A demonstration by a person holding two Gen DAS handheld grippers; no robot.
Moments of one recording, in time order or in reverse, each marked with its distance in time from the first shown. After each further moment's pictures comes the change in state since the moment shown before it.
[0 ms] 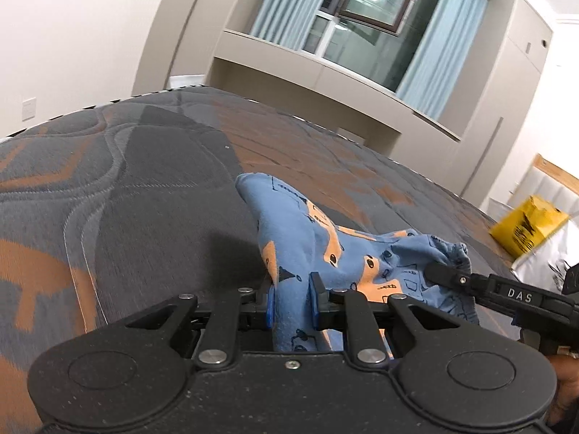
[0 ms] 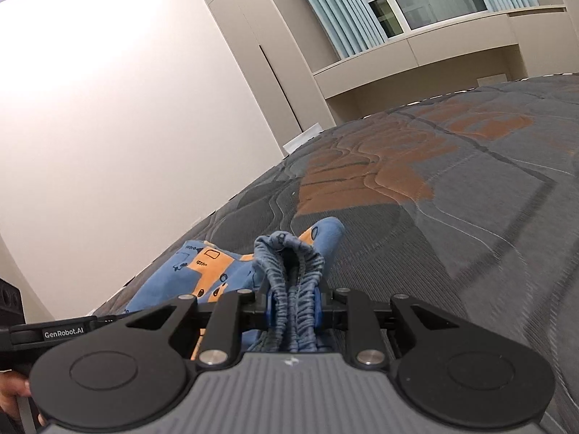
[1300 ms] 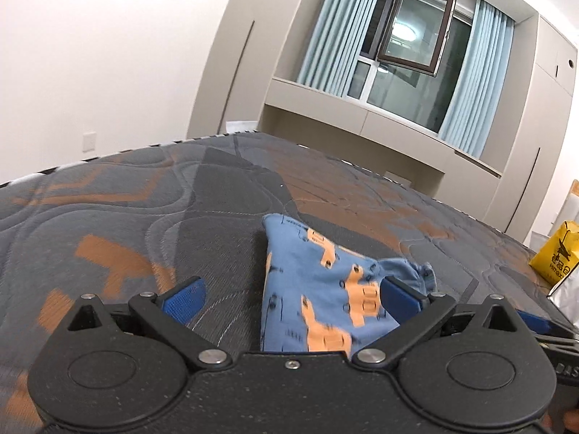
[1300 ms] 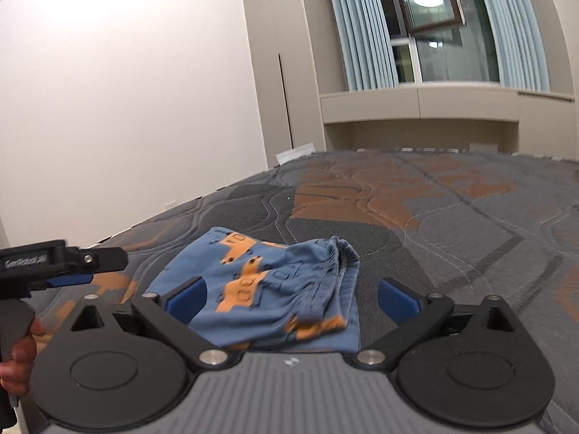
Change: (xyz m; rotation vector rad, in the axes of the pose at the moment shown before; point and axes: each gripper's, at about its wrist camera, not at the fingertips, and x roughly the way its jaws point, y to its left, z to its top) left arm -0.080 -0.019 -0.047 0.001 -0.175 0.190; right arm -0.042 0.073 -0.046 -0.264 -0.073 -0.158
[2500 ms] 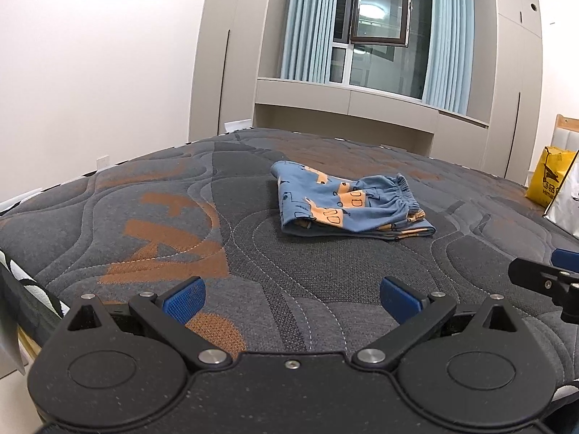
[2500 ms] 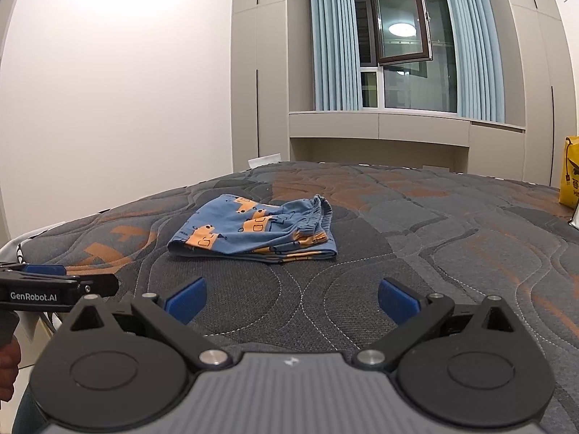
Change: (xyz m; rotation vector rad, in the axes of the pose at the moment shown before) left arm -0.122 -0.002 -0.087 0.190 0.014 0.033; right arm -0.139 0.057 -0.079 -0.061 -0.045 -0.158
